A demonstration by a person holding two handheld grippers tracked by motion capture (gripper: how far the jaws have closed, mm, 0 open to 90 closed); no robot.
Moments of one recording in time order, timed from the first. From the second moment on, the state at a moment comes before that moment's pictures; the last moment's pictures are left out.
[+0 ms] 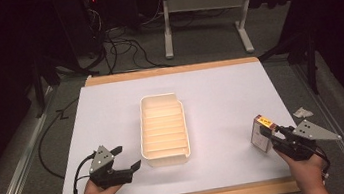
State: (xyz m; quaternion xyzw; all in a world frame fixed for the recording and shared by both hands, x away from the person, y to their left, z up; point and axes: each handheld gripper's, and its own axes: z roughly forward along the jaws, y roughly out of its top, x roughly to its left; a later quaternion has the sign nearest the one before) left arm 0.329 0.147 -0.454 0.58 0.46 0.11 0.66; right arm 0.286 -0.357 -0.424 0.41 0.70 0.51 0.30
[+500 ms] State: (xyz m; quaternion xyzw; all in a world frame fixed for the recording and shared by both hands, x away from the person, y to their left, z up) left arm 0.326 0.152 -0.456 0.58 0.47 0.11 0.66; right arm 0.296 -0.325 -0.418 0.36 0.72 0.53 0.28
